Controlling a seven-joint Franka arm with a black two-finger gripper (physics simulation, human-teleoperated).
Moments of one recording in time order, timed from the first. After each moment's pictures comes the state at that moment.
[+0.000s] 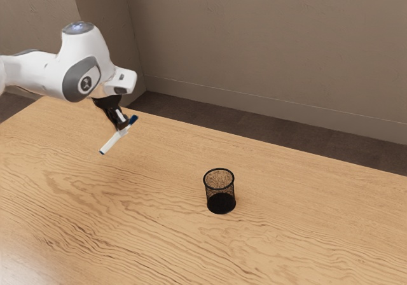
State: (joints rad) arm 0.10 0.06 0.01 -2.03 0.09 2.31 0.46
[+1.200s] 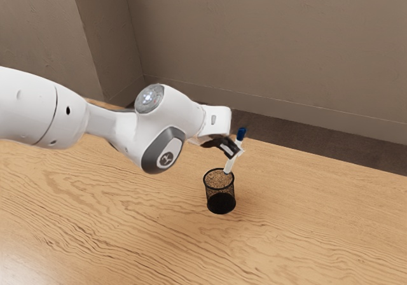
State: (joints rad) arm -0.24 0.25 -0.09 -2.12 0.02 3.06 0.25
